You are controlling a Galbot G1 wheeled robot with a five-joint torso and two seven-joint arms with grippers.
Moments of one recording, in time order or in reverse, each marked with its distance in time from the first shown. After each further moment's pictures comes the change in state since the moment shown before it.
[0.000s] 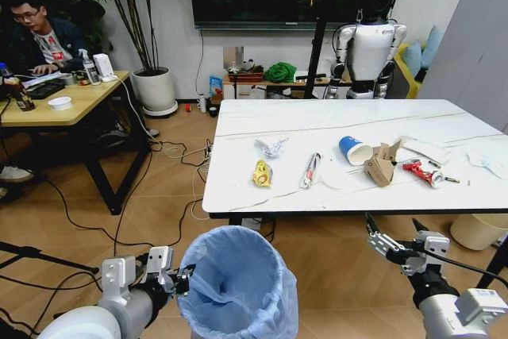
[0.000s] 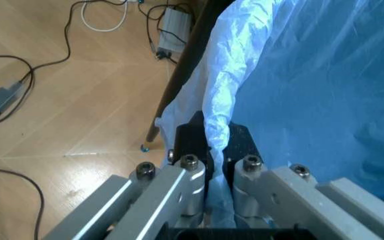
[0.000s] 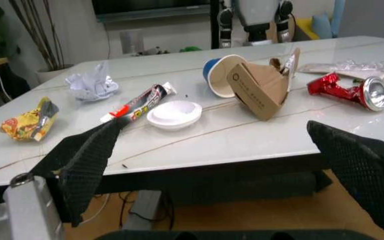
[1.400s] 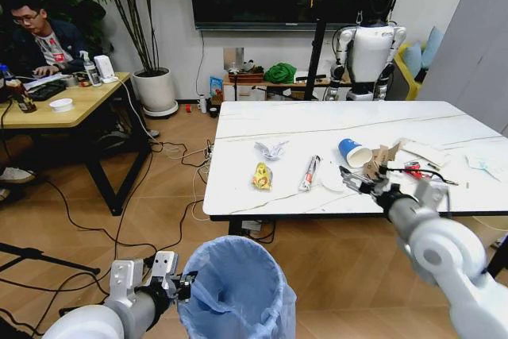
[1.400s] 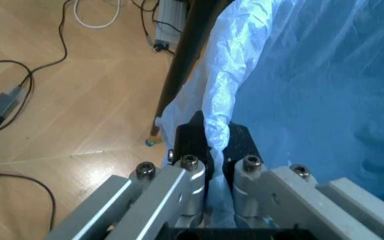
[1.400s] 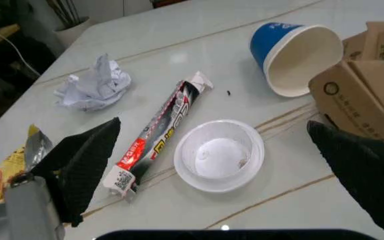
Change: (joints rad) left arm -0.018 0.076 0.039 0.031 0.019 0.000 0.051; right arm 0.731 -0.536 -0.374 -0.350 0.793 -0.333 0.569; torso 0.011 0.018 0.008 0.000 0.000
